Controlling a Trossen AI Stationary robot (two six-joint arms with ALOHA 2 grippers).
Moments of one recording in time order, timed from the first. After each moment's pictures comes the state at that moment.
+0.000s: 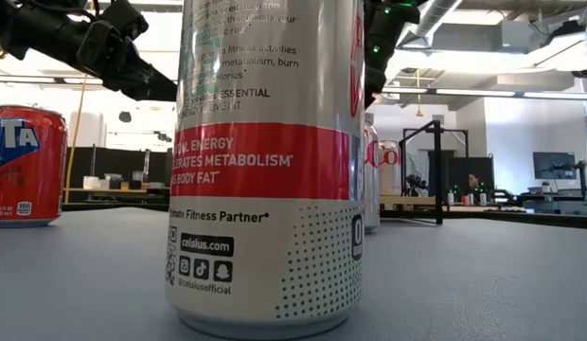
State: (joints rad) left arm 0.22 0.54 0.35 -0.03 -0.07 0.11; right arm -0.31 1.72 1.51 -0.85 0.15 -0.27
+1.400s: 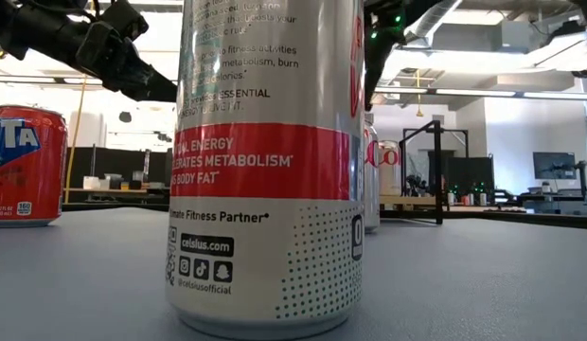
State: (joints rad) left arm 0.22 0.54 0.35 -0.04 -0.07 0.11; right arm -0.37 1.80 1.51 -0.74 0.18 -0.29
